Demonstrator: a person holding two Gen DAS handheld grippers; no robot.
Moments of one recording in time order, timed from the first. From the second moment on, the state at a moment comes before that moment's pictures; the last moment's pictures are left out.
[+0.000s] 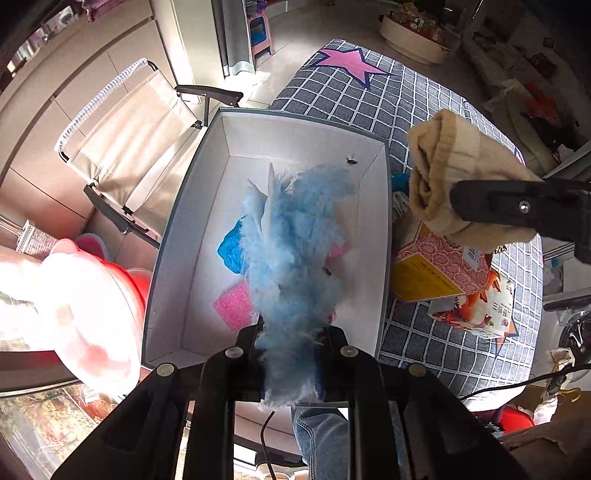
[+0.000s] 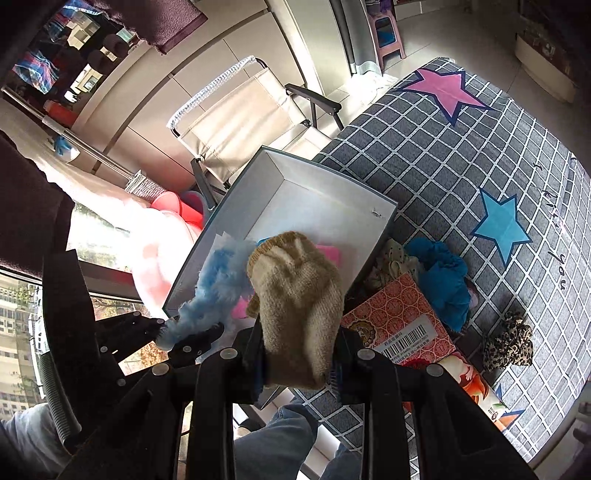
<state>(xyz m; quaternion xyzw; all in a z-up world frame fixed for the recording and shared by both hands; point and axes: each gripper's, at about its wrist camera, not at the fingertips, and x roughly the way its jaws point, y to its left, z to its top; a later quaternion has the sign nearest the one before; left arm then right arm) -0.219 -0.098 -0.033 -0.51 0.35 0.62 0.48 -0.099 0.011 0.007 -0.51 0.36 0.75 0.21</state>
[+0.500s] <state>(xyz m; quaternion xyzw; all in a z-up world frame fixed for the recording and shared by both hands) -0.243 -0.076 -0.050 -0.52 0.33 0.64 0.45 -0.131 0.021 -0.003 -0.53 0.35 0.75 0.20</state>
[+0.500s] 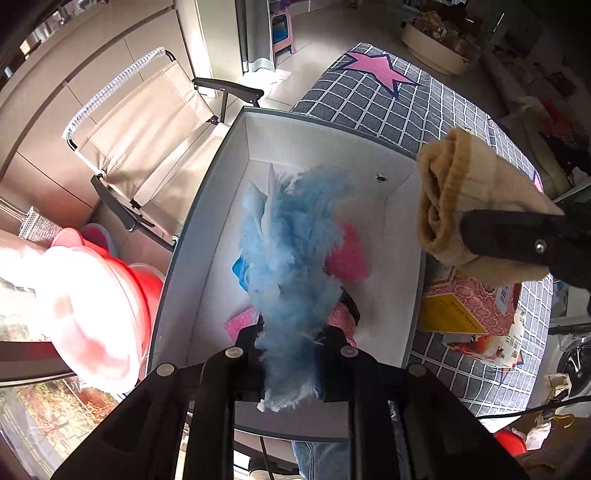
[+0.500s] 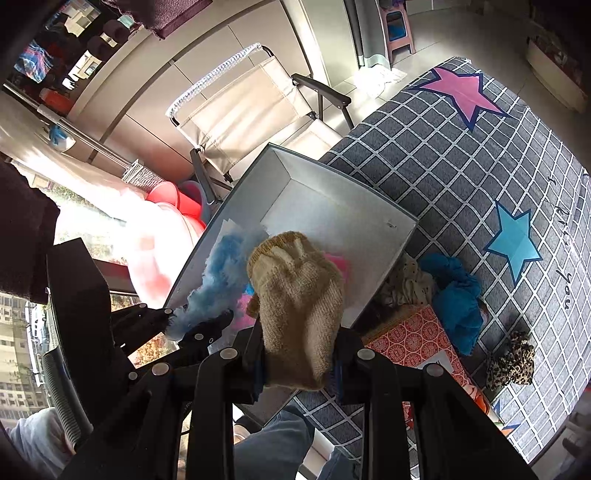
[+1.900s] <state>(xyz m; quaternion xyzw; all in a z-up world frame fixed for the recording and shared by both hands) -0.253 -0.052 -0.069 -0.53 0.35 0.64 0.44 -0.155 0.040 -0.021 -0.54 0.35 0.74 0.20</state>
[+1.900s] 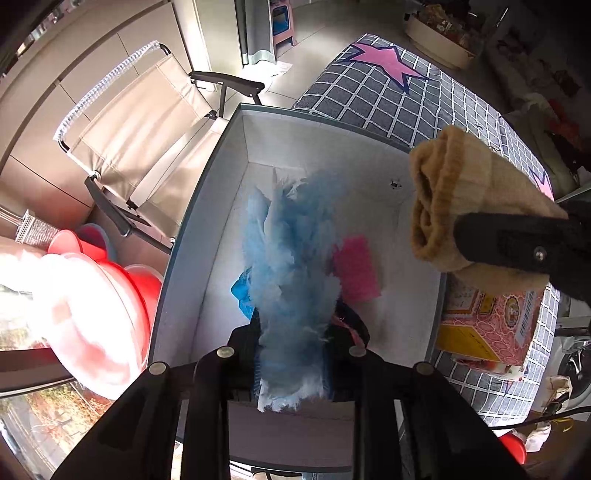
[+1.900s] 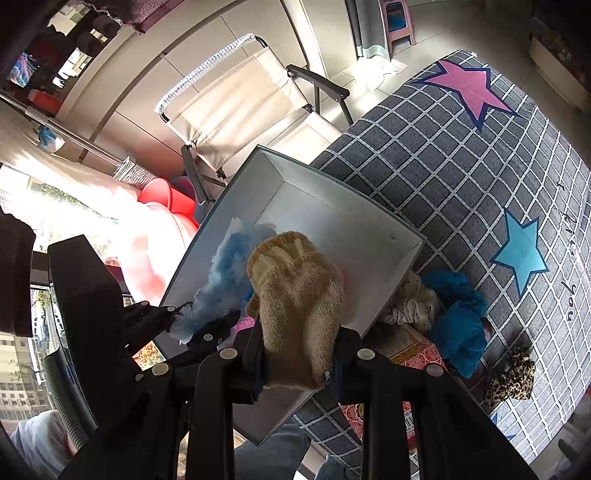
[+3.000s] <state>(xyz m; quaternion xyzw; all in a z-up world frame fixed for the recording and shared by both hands) -0.243 -0.045 -0.064 -0.55 0.33 0.63 0.44 -0.112 0.056 -0.009 -0.51 0.37 0.73 0.26</state>
